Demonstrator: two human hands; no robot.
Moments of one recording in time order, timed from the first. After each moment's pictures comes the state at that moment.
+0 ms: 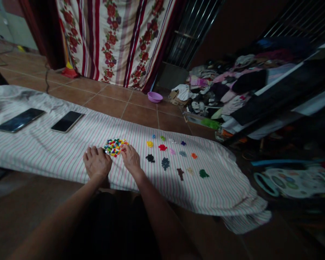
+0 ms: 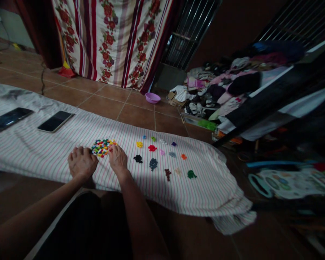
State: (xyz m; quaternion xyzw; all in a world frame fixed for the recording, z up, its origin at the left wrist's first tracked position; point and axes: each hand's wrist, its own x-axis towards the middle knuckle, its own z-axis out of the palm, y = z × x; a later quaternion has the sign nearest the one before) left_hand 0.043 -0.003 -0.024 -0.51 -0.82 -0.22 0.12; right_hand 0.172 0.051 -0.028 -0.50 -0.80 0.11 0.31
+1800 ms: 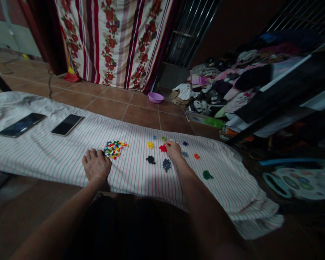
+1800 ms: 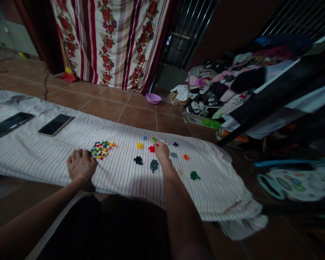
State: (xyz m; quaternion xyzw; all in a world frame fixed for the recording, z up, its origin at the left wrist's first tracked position) left_hand 0.043 -0.001 -0.024 -0.51 -0.83 -0.21 0.12; right_hand 0.361 0.137 -0.009 -0.71 -0.66 0.06 0.23
